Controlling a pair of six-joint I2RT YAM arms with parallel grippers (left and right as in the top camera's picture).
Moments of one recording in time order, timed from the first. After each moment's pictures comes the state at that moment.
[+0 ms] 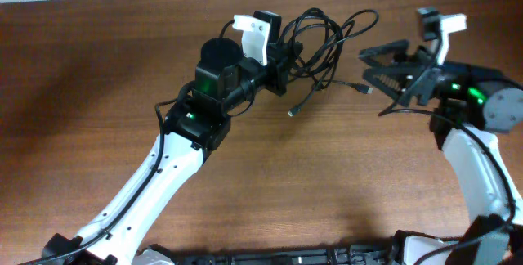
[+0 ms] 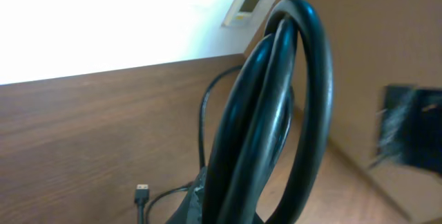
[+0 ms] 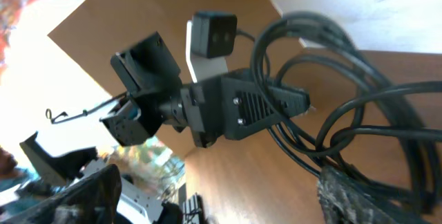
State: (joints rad) left arm -0.54 1.45 1.16 0.07 0.36 -0.37; right arm -0.24 1.39 0.84 1.34 -1.54 1.48
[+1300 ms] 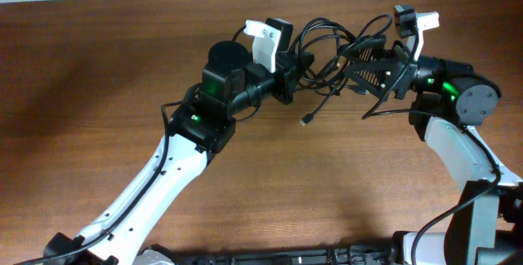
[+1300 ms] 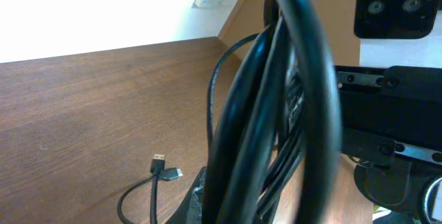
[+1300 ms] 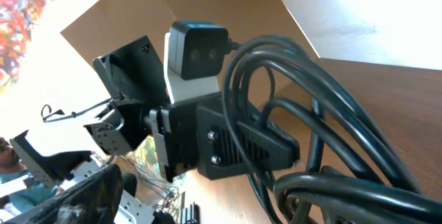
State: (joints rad) left arm -0.58 1.45 1.16 0.04 0.43 -0.37; right arm -0.13 1.53 0.84 1.54 -1.45 1.50
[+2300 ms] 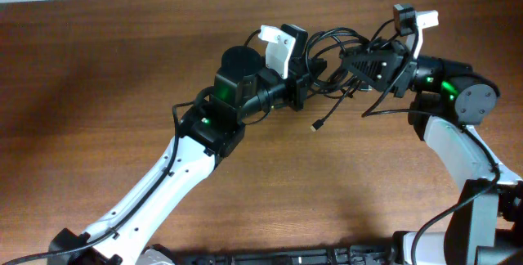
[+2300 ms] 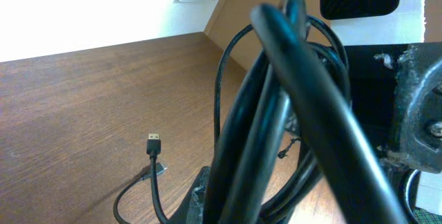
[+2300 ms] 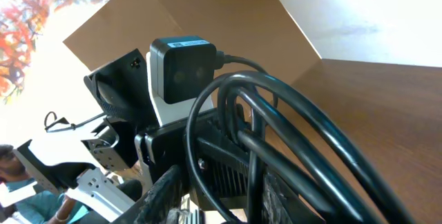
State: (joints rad) left arm -0.63 1.47 1.16 0.06 0.42 -0.36; right arm -0.14 1.53 0.84 1.54 -1.43 1.52
